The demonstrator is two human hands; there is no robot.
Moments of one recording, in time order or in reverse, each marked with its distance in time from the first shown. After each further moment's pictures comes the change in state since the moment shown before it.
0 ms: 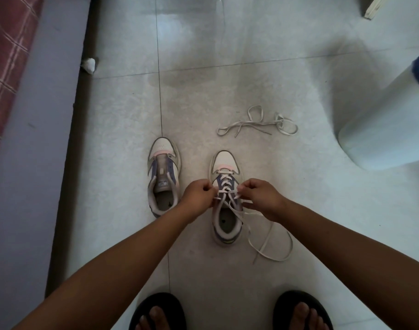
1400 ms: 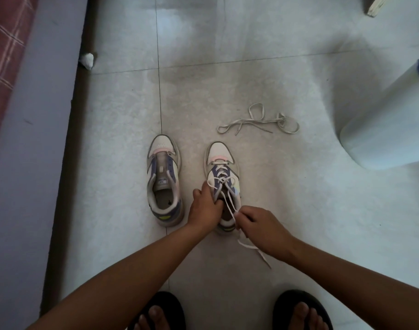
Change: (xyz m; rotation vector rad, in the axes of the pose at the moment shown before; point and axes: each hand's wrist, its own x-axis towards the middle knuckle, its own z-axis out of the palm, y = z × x) left_hand -0.013 -0.022 0.026 0.365 0.131 0.062; right_hand -0.072 0.016 0.014 -0.681 -0.006 -0.303
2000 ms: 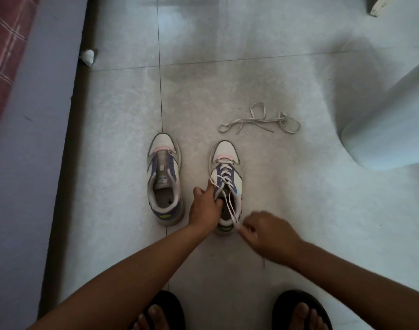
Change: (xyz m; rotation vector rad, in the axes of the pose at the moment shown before) left_hand 0.001 -0.005 0.001 0.039 -0.028 0.051; right_hand -0.007 0.013 -0.006 -0.534 -0.043 -0.197
